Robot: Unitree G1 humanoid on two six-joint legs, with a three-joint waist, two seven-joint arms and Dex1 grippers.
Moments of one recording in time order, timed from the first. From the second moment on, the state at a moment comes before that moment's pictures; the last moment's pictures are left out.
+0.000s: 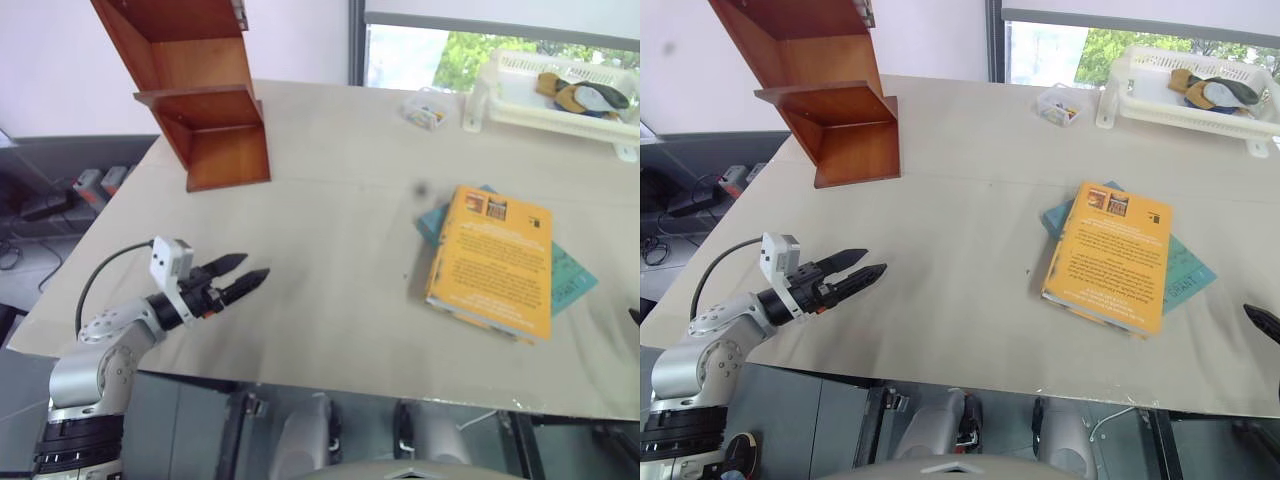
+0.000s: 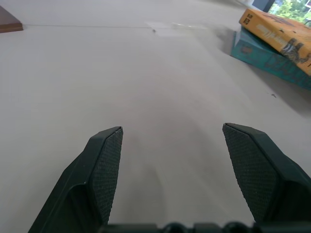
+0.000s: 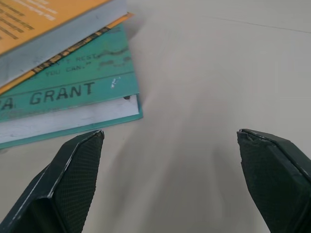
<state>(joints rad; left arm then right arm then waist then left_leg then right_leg) -0.04 0.64 0.30 -0.12 -0.61 0.52 -0.89 0.11 -0.92 -0.64 0.64 0.55 0.02 1.23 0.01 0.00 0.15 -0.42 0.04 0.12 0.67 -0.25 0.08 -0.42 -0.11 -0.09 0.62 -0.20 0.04</state>
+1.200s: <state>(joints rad) -0.08 0.68 0.38 -0.17 -0.77 0.53 -1.02 -0.12 -0.65 -0.49 0.44 0.20 -0.10 0.40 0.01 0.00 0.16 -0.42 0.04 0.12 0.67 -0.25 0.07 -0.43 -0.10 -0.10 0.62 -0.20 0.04</state>
